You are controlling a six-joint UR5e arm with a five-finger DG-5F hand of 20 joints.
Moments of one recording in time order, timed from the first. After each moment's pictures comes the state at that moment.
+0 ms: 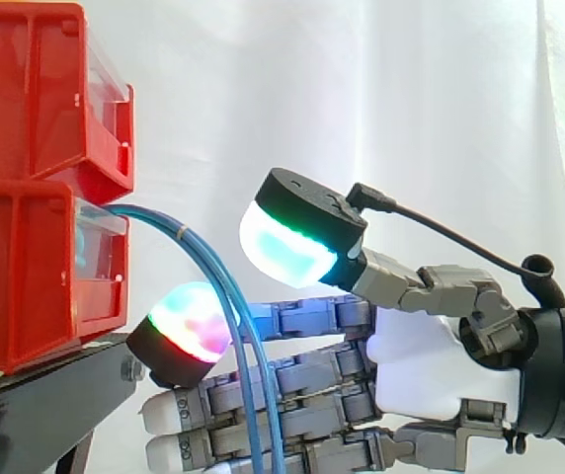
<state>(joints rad) 0.16 -2.40 -1.20 -2.57 -1.22 0.00</state>
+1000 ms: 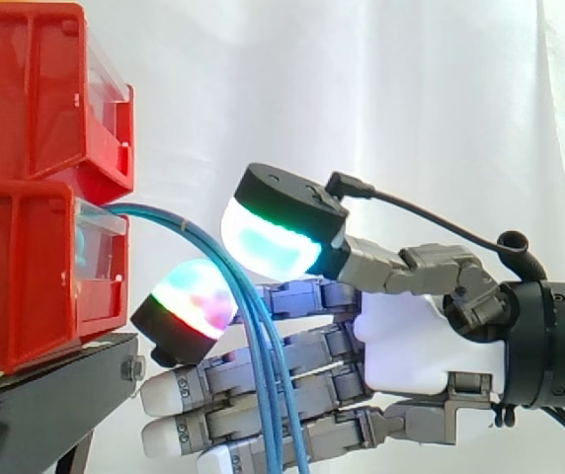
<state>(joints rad) 0.15 -2.40 -1.14 -2.68 -1.24 0.04</state>
